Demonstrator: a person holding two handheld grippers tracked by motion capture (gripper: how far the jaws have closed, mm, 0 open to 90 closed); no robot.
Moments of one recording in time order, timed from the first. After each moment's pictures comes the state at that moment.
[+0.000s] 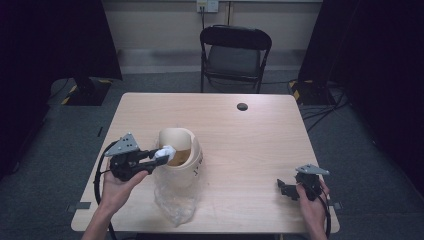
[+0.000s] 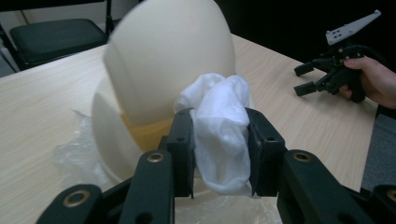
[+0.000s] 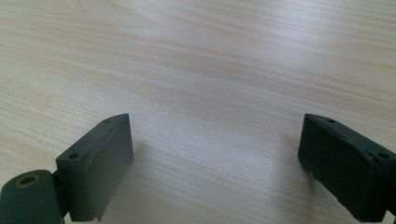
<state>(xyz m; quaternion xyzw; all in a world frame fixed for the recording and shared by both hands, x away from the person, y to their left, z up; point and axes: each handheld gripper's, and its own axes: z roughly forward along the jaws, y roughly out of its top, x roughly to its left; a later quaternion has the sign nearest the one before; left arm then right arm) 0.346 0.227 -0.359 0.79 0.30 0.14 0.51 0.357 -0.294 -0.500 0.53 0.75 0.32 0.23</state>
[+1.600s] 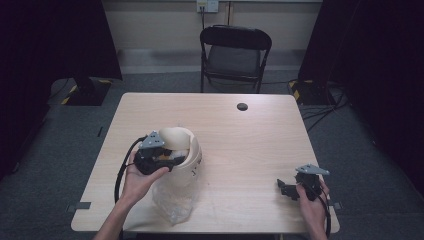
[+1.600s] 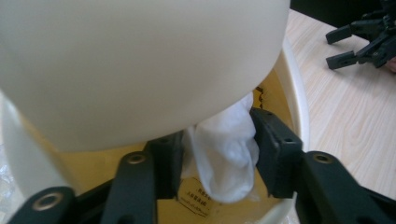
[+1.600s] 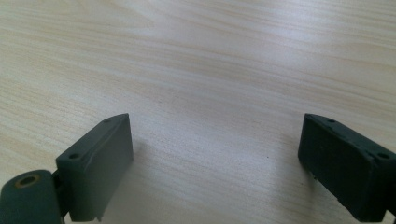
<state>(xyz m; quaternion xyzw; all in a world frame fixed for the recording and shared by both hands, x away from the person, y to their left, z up) 0.381 0.189 -0.387 0.83 0.32 0.13 0.45 0.357 -0.294 -0.500 0.53 0.75 0.32 0.23</state>
